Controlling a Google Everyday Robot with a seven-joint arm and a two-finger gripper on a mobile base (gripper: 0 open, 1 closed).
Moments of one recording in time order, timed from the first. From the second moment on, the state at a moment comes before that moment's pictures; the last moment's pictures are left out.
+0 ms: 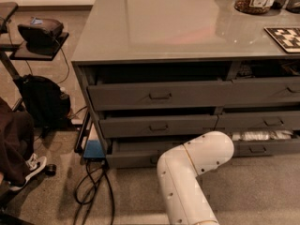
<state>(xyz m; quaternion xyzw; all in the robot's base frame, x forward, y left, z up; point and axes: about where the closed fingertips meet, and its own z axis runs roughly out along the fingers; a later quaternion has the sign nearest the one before) 0.746 -0.216 0.166 -0.72 0.61 -0.09 0.31</state>
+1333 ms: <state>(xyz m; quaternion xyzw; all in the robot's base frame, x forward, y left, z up) 0.699 -0.219 0.157 -0.73 0.60 -0.07 0.32</state>
